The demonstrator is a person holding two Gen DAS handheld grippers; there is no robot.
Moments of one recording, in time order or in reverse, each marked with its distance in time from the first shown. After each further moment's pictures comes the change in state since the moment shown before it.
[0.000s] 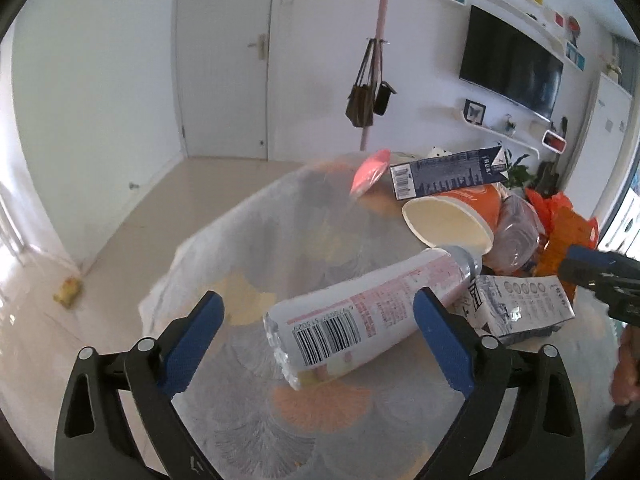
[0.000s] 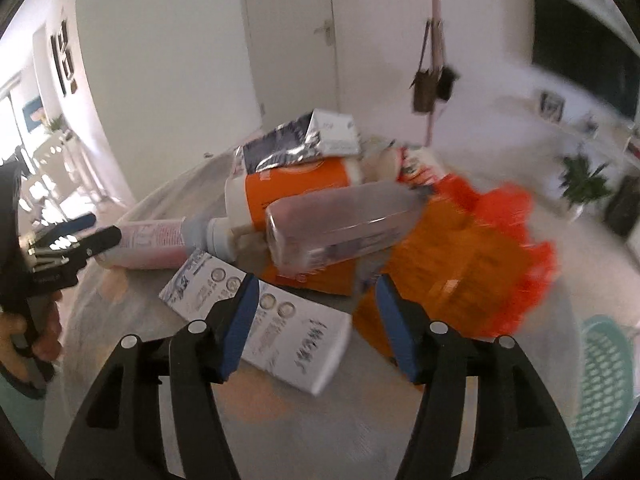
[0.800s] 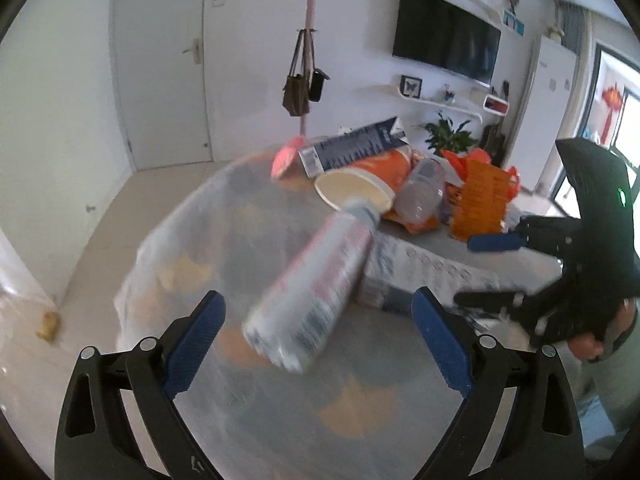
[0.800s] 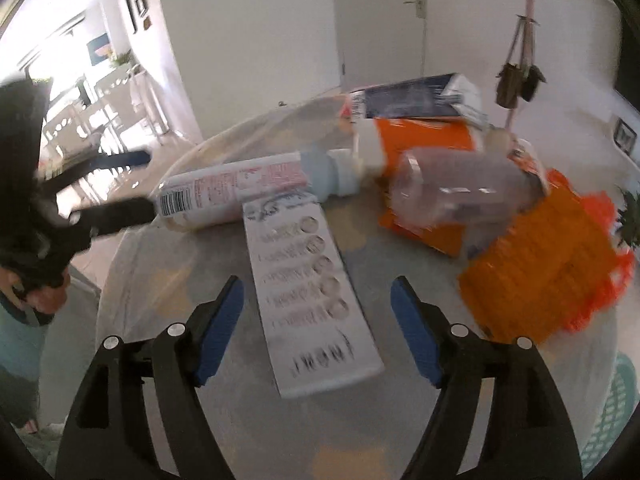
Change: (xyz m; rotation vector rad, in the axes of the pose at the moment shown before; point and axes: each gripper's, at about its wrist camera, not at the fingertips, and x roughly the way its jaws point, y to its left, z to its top) left arm -0.046 -0.041 -0.010 0.194 0.043 -0.152; right arm -0.030 0.063 -0.038 -0.243 0.157 0.164
